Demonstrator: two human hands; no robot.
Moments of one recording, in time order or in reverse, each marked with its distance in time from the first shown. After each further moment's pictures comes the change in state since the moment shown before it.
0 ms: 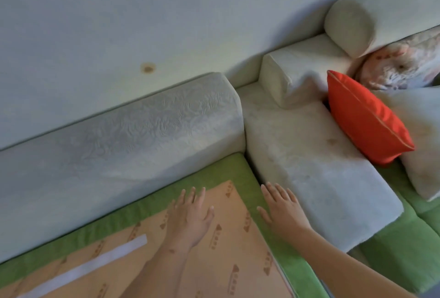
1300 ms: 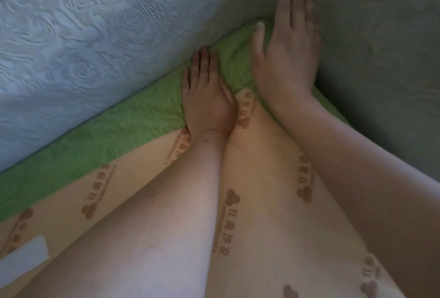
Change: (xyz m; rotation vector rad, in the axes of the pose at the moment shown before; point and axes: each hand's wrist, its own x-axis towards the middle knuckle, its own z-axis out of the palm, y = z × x) left_hand 0.347 -0.022 0.298 -0.148 0.798 0.152; right_hand 0.316 -0.022 0.239 0.158 0.738 0.322
